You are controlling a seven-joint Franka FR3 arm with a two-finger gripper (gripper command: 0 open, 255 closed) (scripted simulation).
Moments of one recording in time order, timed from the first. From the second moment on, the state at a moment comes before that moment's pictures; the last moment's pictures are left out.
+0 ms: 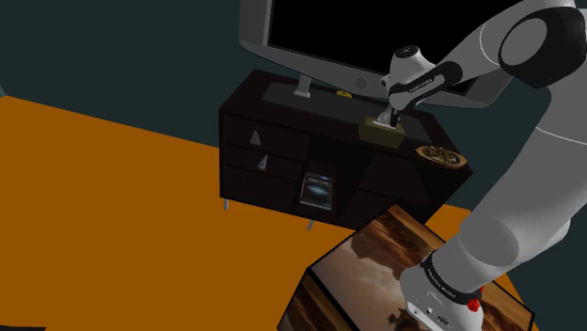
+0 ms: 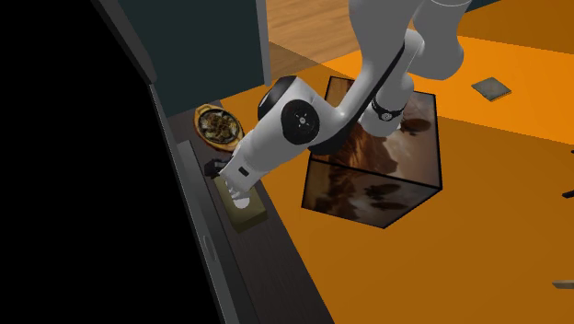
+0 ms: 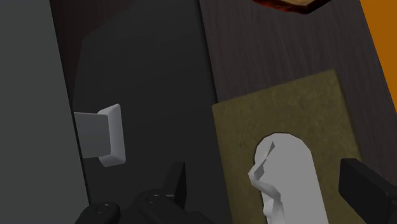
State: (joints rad) arm -0.27 0.23 -0.37 -2.06 -0.69 2.50 -0.60
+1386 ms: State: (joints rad) arm -0.26 0.19 -0.36 -2.04 -0.67 2.44 -0.65
